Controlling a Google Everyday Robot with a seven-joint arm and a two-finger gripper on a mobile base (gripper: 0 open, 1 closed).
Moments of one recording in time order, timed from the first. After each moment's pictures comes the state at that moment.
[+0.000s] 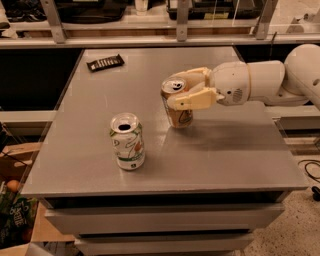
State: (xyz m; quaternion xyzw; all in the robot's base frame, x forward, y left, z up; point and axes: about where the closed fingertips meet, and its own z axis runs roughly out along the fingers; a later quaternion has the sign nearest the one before) arm 0.536 -0.046 0.938 -0.52 0.55 0.43 0.49
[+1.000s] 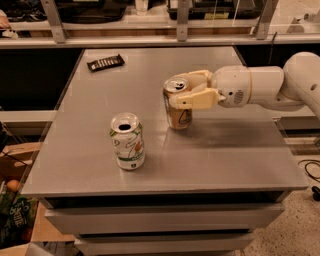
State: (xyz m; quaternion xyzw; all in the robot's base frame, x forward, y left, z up) arm 0.541 -0.050 0.934 -0.49 0.55 0.47 0.49
